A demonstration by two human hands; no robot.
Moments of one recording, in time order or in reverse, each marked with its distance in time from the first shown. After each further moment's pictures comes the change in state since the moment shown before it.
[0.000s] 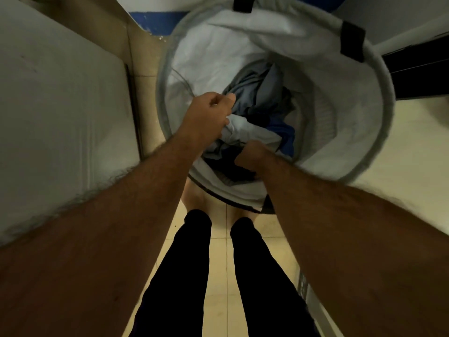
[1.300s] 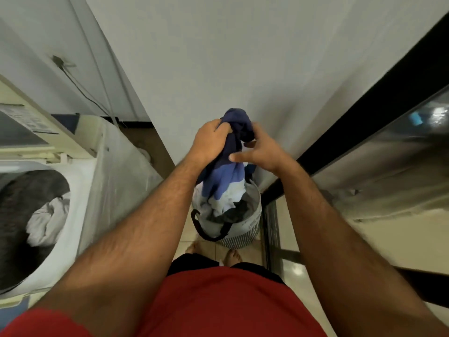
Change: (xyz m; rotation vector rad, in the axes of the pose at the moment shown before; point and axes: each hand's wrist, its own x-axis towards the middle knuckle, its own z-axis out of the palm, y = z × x) left_hand -0.440 0.370 -0.090 0.116 0.170 0.594; right_hand -0.611 -0.031 -0.194 0.391 0.497 -0.965
